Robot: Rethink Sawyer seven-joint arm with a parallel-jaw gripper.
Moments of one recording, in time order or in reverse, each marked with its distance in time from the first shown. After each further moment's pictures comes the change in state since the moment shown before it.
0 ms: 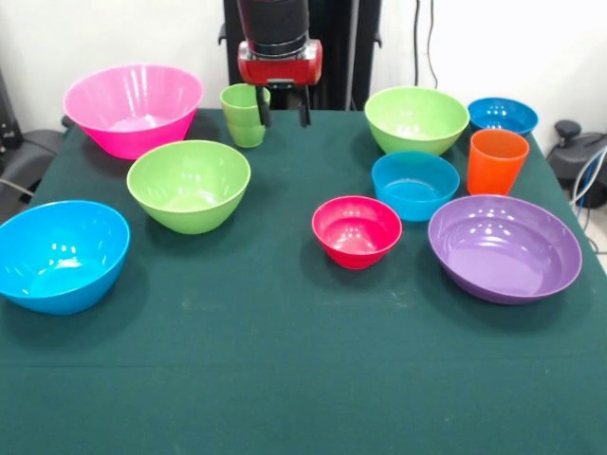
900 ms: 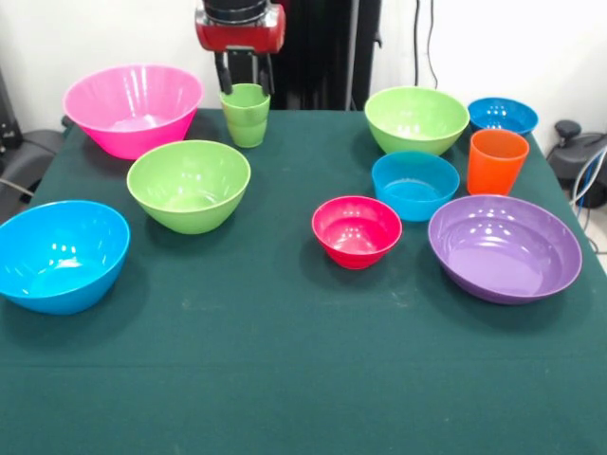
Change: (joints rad) arm -0.148 -0.133 0.166 -0.010 -0.013 0.291 0.000
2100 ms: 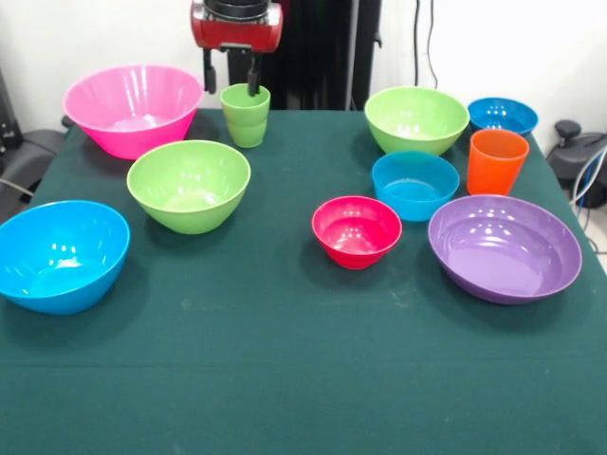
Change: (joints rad) arm 0.065 -0.039 0.009 -0.052 -0.172 0.059 0.000
